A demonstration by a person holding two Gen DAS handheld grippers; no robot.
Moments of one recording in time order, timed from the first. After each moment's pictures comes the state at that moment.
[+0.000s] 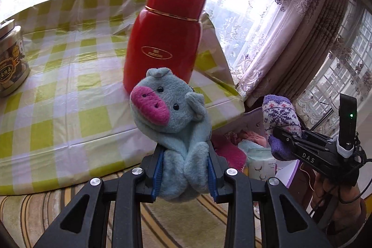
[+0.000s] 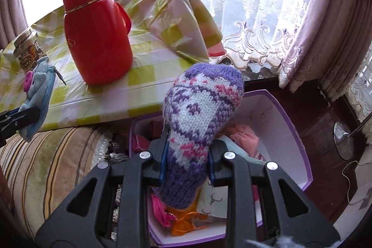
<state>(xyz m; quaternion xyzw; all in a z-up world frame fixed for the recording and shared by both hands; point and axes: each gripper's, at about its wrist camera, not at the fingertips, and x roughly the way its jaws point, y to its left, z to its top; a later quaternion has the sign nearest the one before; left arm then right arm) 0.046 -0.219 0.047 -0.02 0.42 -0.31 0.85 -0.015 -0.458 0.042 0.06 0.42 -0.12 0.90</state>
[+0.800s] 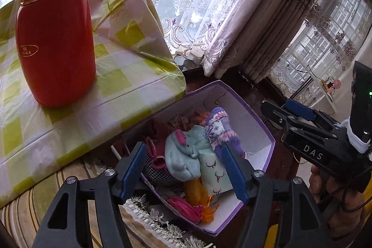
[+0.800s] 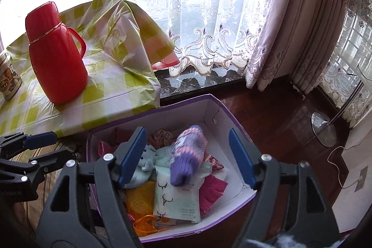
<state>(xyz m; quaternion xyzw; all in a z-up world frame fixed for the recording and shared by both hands) 0.040 -0.342 0.026 0.02 0.47 -0.39 0.79 -0.042 -0.513 0.061 0.07 0.39 -0.21 0.89</state>
